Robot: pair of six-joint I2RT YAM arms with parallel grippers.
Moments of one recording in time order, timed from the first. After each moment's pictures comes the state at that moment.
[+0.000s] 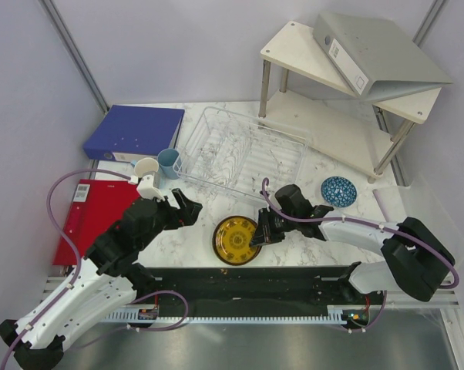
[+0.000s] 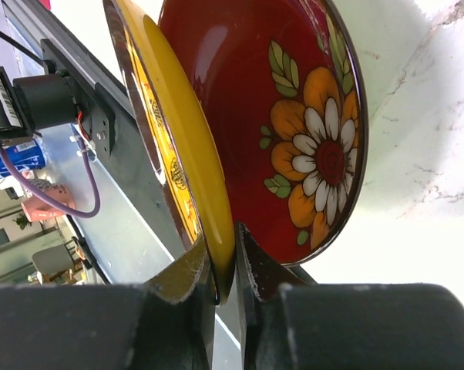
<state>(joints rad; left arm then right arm) -0.71 0.54 0.63 -0.54 -0.26 -0.71 0.75 1.35 0.58 -0.07 -0.54 0.74</state>
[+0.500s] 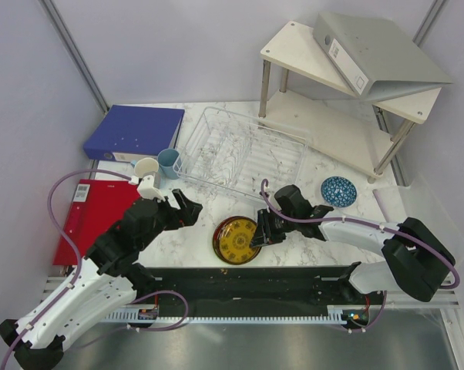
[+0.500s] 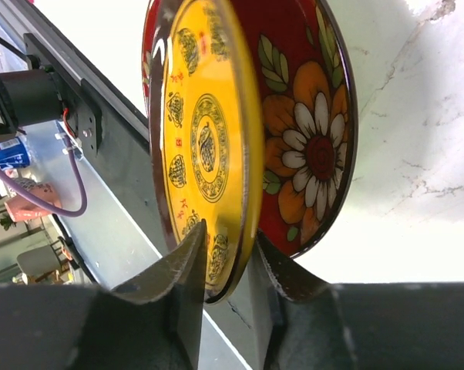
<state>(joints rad) -0.71 0.54 0.63 -0.54 -0.26 -0.72 0.76 1.34 0.58 -0.10 -0.52 0.71</state>
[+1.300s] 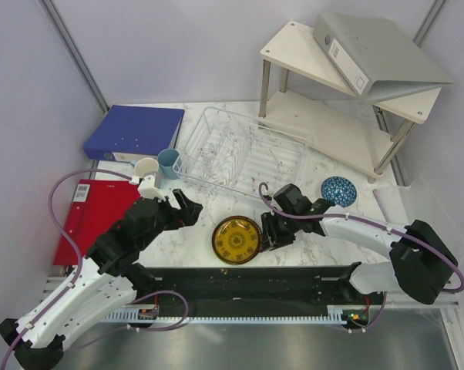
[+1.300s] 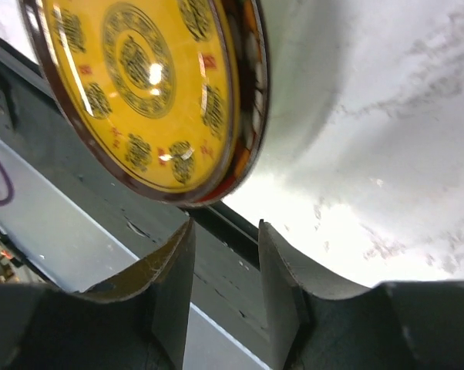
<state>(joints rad) -0.71 0.54 0.63 -0.54 -0.26 -0.72 0.76 1.32 0.68 -0.43 -0.40 0.58</state>
